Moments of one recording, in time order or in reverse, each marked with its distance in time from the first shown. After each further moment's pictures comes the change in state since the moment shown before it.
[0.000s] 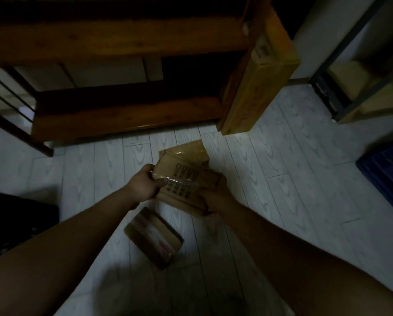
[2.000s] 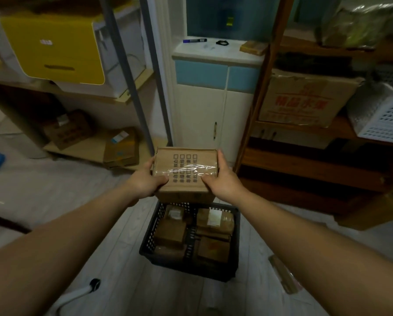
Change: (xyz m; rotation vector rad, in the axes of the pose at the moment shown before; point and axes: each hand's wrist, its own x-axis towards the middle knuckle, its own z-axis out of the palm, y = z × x) left_hand -0.625 -0.099 -0.613 -0.239 0.499 0.056; right_hand -0.587 -0.284 0.535 -0.642 -0.367 -0.651
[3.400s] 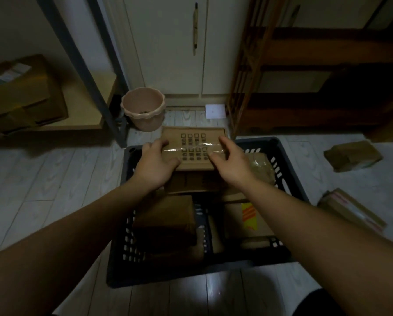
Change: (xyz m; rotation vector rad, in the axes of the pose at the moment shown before) left_hand 0.364 -0.371 0.163 0.342 -0.018 0.380; right_hand 0.235 0.383 0.274 0.020 0.410 0.146
